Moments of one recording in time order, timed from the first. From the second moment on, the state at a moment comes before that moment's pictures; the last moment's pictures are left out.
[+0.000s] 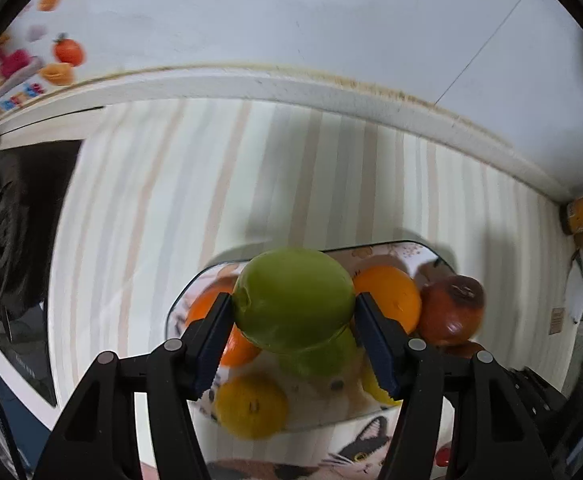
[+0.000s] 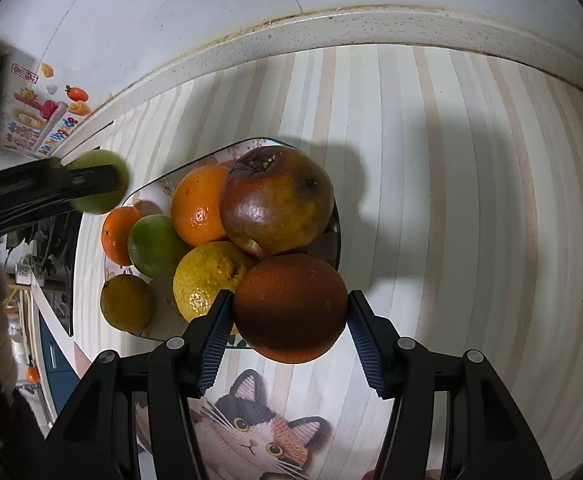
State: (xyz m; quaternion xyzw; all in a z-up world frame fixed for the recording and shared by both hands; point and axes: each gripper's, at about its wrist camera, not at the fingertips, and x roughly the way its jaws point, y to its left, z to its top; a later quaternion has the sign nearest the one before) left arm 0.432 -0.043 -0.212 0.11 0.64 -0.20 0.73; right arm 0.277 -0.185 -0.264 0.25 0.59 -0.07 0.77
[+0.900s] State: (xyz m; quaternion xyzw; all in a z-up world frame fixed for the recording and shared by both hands) left arm 0.414 -0.020 -0.199 0.10 0.63 -0.17 0.75; right arm 0.256 -0.191 -0.233 0.23 0.59 -0.09 0.77
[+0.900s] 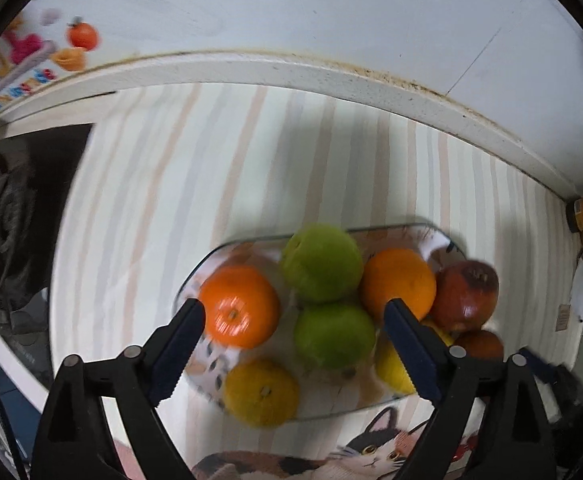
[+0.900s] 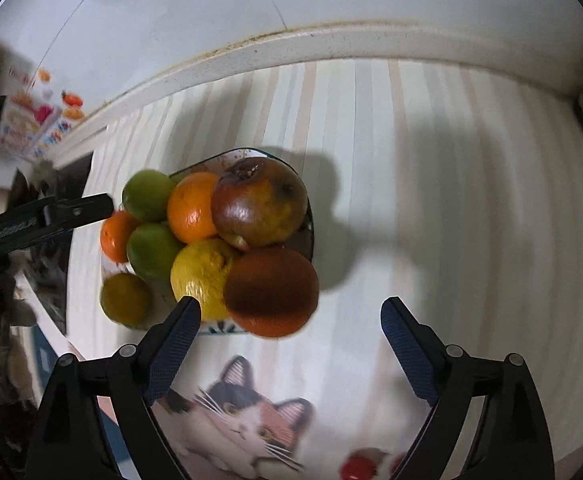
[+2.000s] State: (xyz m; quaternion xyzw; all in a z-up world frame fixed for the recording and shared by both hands) left arm 0.172 0.089 -0.031 0.04 0.45 -0.12 0.88; right arm 0.100 -0.109 -0.022 0.08 0.49 -0.04 0.86
